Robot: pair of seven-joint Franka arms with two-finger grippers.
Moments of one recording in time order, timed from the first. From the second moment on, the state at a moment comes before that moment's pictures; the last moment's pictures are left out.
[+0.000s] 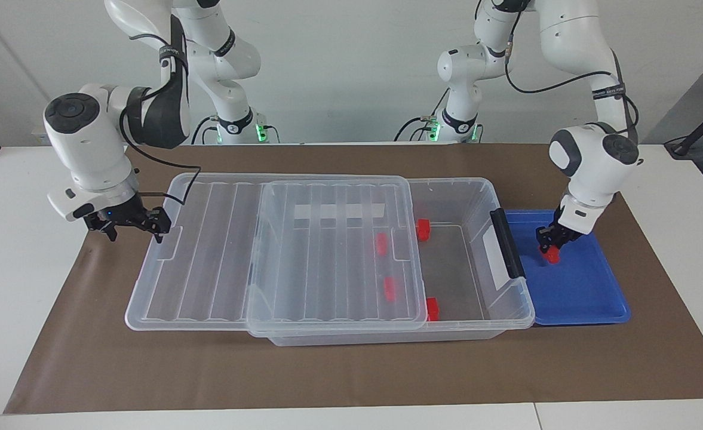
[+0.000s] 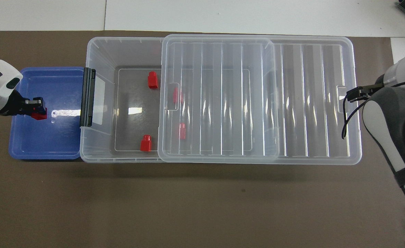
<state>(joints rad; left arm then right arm) 0.12 0.15 -0.04 -1.83 0.02 1.97 0.00 0.04 0.19 -0.13 -1.73 -0.19 1.96 -0.05</state>
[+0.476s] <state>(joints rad) 0.02 0.10 -0.05 -1.63 0.01 1.66 -0.14 0.05 0.18 -0.12 -1.68 -0.21 1.91 -0.05</state>
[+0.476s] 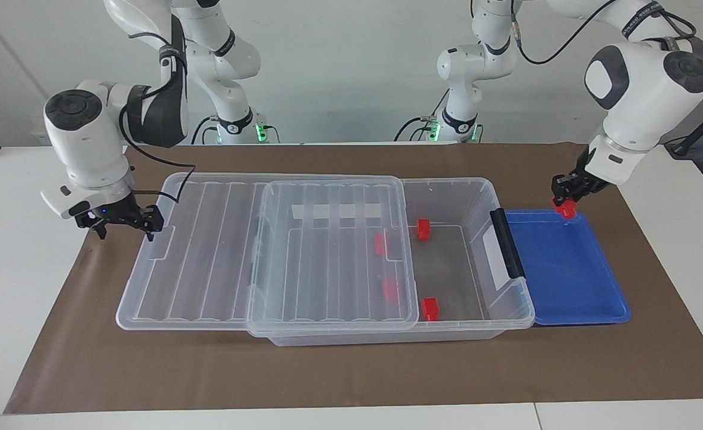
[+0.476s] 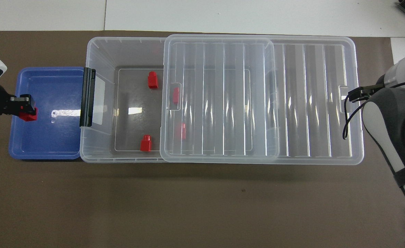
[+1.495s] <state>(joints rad) -0.23 0.11 -0.11 -1.74 -0.02 1.92 -0.66 0.05 -0.03 -0.12 -1.66 -0.05 1.61 0.17</state>
